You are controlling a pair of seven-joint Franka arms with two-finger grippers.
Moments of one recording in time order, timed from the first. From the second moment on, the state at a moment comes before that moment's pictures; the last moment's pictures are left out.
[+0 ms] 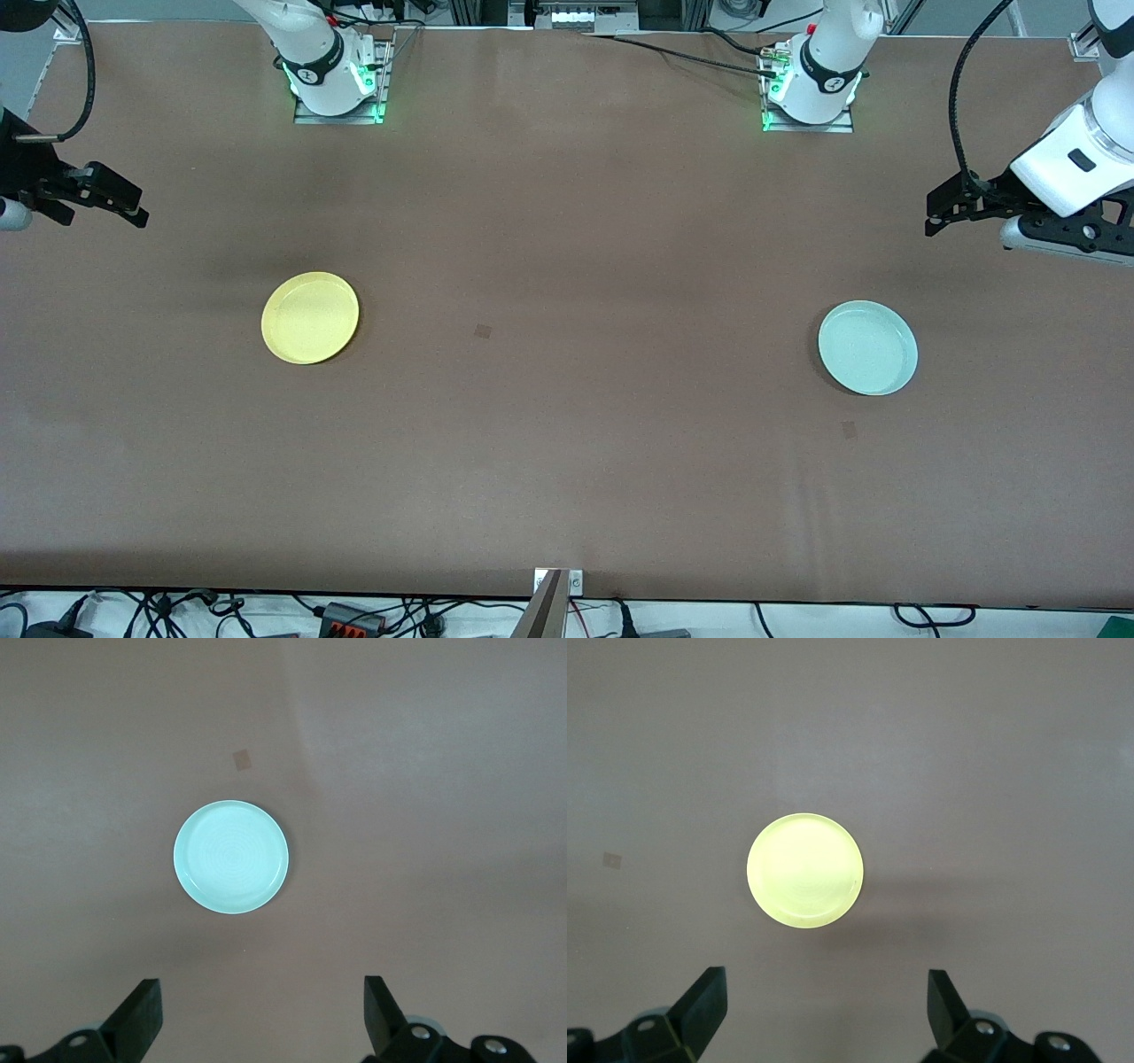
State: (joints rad) left arm -0.04 -0.01 -0.02 -1.66 -0.01 1.65 0.11; right arm -0.01 -0.09 -0.05 -1.79 0.00 1.74 -0.03
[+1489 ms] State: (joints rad) left arm -0.03 0.07 -0.01 -1.64 -0.01 1.63 0.11; right arm 0.00 -0.06 -0.04 -1.78 0.00 1.76 -0.03
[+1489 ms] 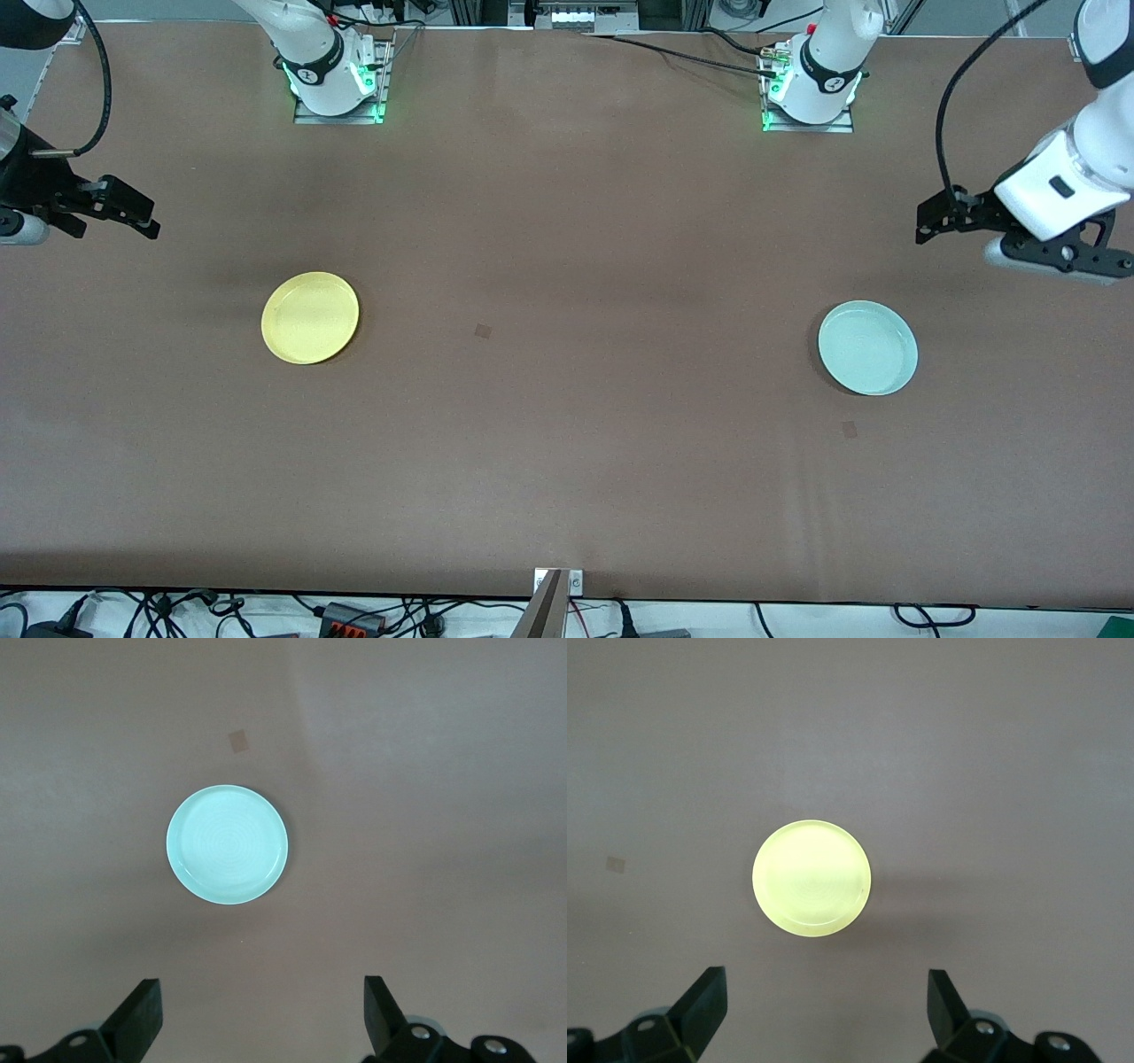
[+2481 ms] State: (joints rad) left arm 0.17 0.52 0.00 -1.62 -0.11 1.78 0.31; right arm 0.06 0.24 -0.04 -1.78 0.01 1.81 -0.03
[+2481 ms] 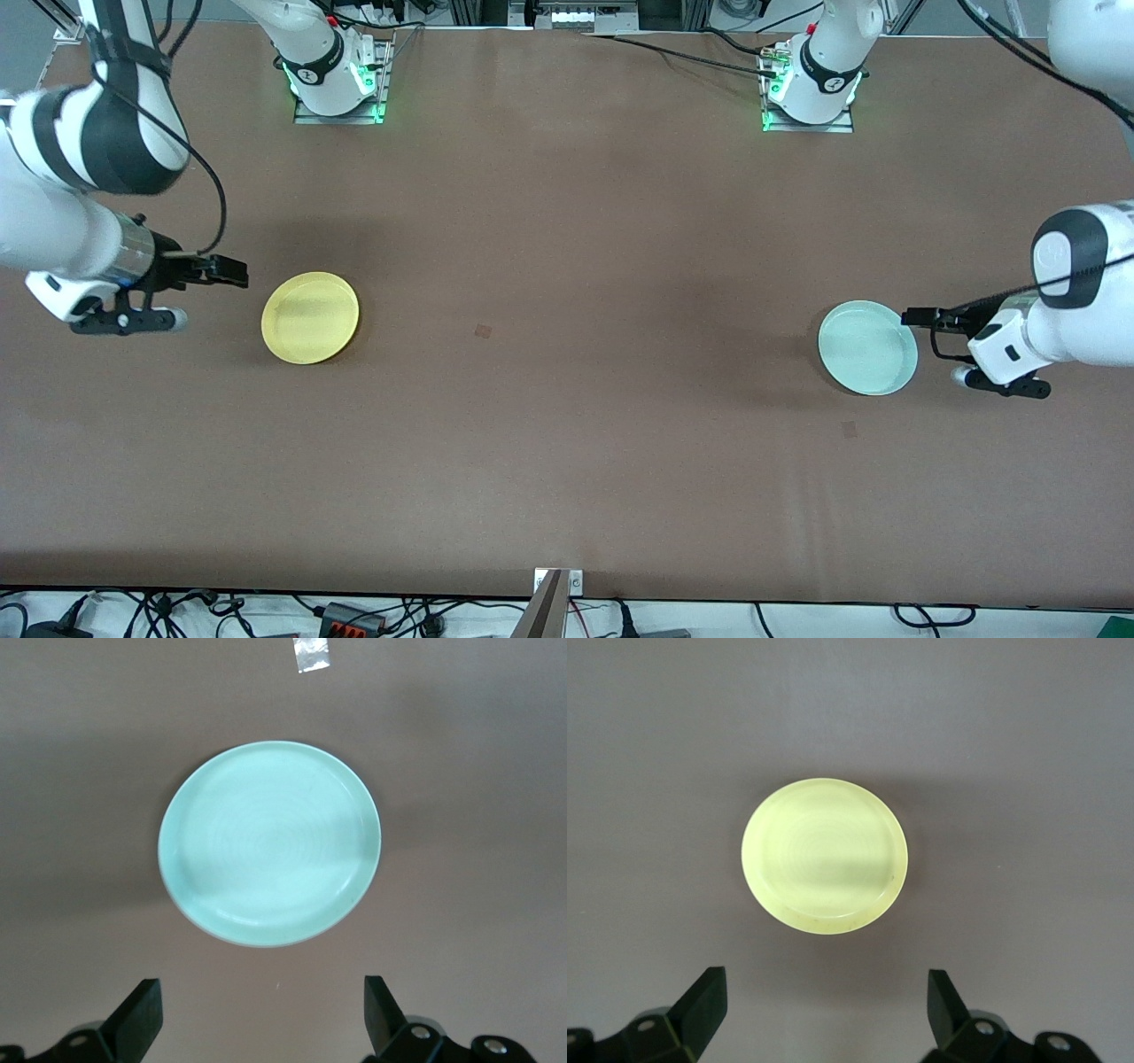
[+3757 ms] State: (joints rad) left arm 0.29 0.73 -0.02 -1.62 -0.19 2.03 0.60; right arm -0.06 0.61 -0.06 -1.77 0.11 1.93 -0.09
